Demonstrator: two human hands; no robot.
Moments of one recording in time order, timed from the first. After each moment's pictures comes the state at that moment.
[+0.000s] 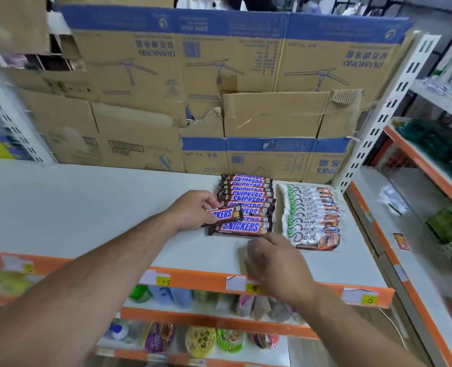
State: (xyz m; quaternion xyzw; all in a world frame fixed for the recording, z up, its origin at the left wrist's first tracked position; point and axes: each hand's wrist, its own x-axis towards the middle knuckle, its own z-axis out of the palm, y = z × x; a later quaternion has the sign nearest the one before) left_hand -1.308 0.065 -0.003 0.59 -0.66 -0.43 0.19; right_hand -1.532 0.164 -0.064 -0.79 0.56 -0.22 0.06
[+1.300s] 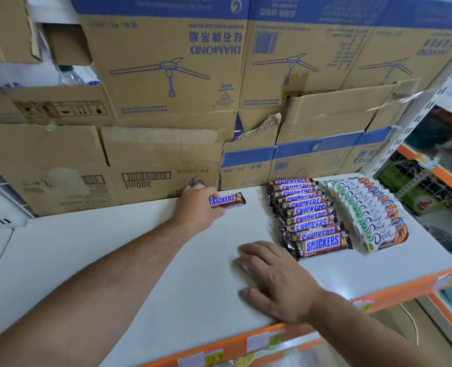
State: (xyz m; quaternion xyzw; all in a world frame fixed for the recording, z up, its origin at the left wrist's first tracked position) left_hand -1.180 -0.096 -0.067 0.51 -0.81 -0.22 0.18; right_hand -1.349 0.103 -0.070 -0.82 0.56 -0.13 0.07
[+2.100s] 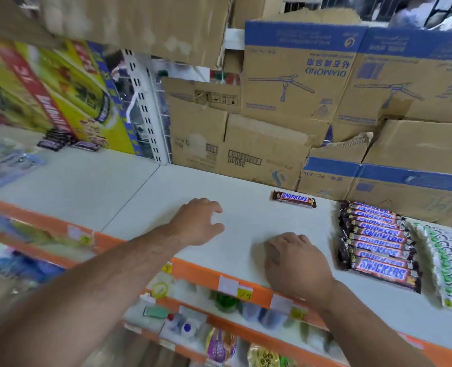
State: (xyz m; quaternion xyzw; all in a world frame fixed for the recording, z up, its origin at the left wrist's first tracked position) left_hand -1.038 0.066 -0.022 0.68 -0.72 -0.16 0.08; right_hand -1.293 0.100 -0.052 -0.82 0.57 -0.04 0.05
